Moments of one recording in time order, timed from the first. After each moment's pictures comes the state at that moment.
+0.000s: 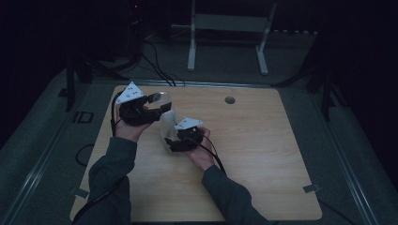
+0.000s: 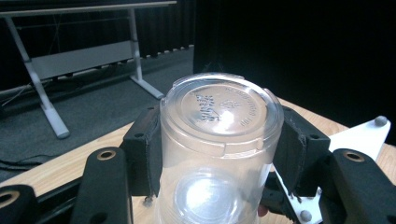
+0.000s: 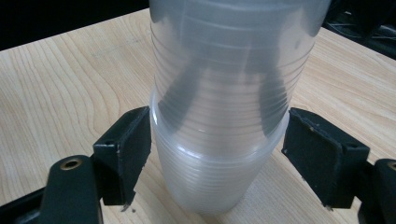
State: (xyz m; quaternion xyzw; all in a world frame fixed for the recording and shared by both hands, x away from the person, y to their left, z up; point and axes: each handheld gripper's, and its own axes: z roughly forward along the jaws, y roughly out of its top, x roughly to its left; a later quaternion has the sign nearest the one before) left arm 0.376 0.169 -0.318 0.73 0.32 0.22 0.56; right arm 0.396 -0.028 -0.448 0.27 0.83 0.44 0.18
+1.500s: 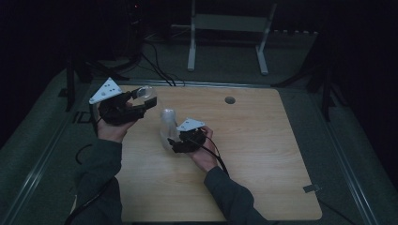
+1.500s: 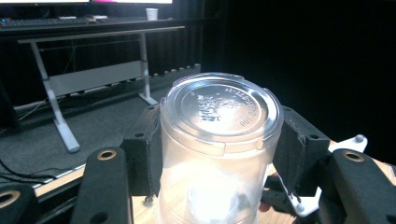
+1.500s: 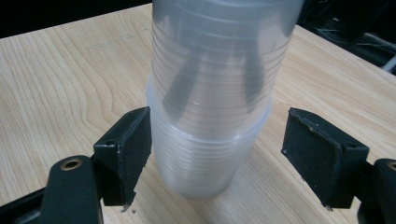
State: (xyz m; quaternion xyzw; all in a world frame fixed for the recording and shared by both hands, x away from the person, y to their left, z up) left arm 0.350 0.206 -0.294 0.70 0.32 0.24 0.59; right arm 0.388 -0.037 -0.443 0.26 0.84 0.44 0.21
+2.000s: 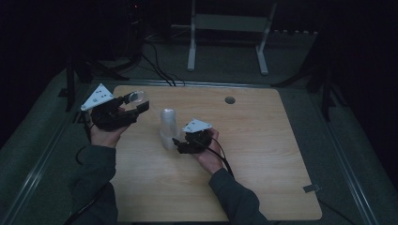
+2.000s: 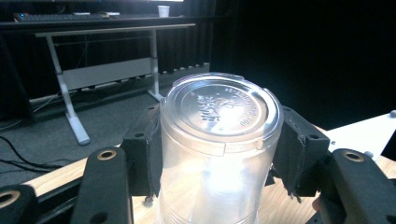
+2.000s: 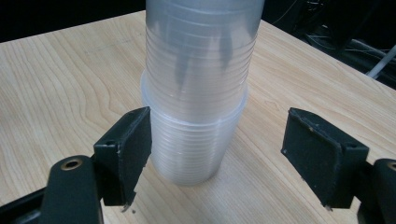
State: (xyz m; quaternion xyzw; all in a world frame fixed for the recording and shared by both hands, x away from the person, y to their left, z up) left arm 0.342 0.221 -0.306 0.70 0.34 0.25 0.58; right arm 0.380 -0.054 -0.436 0.26 0.83 0.44 0.22
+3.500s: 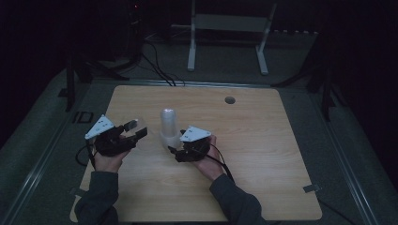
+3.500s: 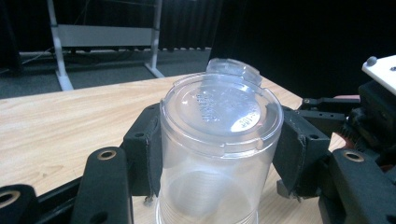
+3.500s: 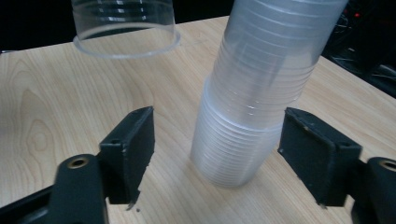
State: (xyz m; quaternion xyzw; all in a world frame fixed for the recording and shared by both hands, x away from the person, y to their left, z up) left arm 0.318 0.233 -0.393 0.68 0.40 0.20 0.58; right arm 0.354 -0.050 -0.432 0.21 0.83 0.47 0.20
